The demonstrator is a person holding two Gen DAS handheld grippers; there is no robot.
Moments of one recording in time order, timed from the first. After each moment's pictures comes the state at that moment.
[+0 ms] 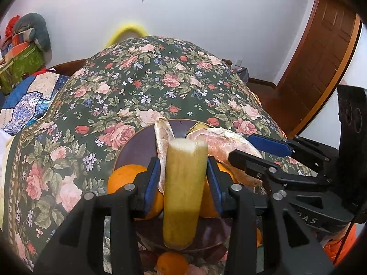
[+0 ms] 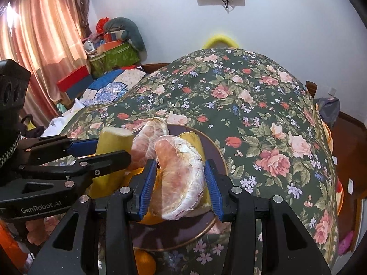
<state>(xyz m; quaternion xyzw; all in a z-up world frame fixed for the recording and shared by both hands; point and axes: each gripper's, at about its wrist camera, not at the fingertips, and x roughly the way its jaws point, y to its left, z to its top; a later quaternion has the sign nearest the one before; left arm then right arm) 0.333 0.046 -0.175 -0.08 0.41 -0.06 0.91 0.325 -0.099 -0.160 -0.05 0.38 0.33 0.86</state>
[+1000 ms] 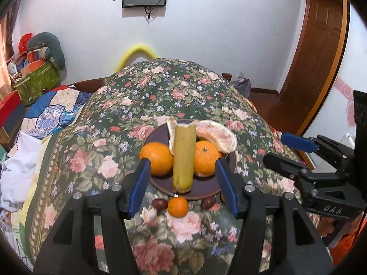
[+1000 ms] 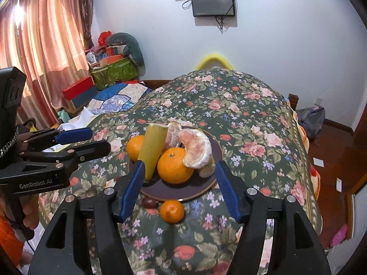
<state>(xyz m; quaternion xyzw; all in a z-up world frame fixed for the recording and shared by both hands) 0.226 0.044 -0.120 -0.04 0.37 -0.03 0.93 0.232 -0.129 -0.112 -0.05 0.33 0.30 0.89</state>
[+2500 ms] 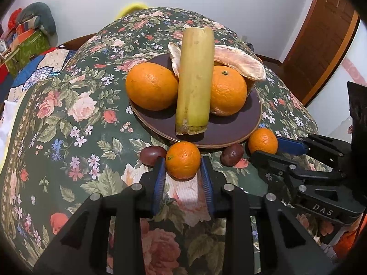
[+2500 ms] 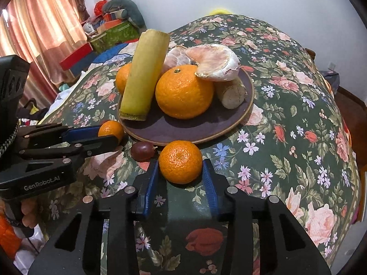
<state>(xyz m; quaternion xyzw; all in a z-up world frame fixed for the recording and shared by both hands) 0.241 0.047 -0.222 -0.05 0.47 -0.04 0.88 0.236 -0.105 -0.207 -0.05 0.45 0.32 0.84</state>
